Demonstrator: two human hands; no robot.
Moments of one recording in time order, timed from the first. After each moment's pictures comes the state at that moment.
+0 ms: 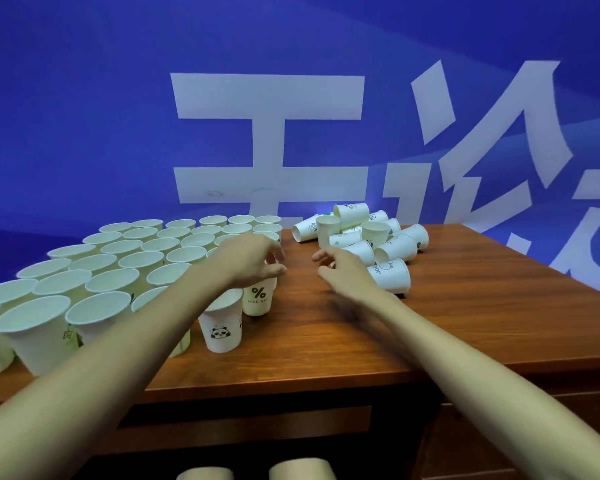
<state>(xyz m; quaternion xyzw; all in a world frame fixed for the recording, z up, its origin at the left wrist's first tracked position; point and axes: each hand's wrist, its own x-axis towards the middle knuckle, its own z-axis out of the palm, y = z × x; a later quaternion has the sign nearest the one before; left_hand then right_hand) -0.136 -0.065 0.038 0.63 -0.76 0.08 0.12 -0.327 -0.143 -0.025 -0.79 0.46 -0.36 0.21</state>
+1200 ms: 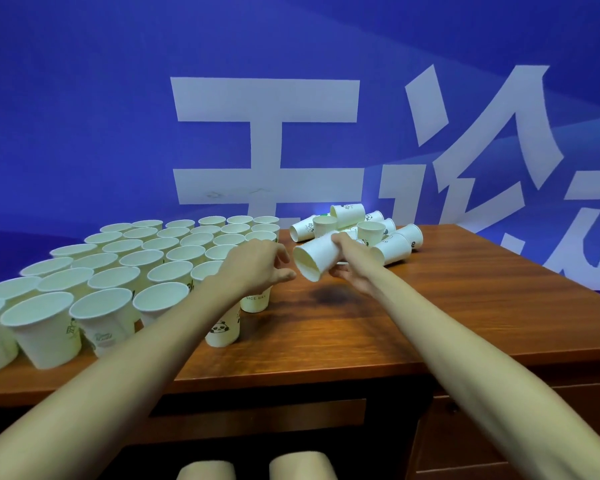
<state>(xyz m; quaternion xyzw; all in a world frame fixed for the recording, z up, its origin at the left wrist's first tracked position) -0.153 -0.066 0.018 0.66 -0.73 0.07 0.17 -0.334 -0.137 0.002 -0.50 0.42 -0.48 0.59</state>
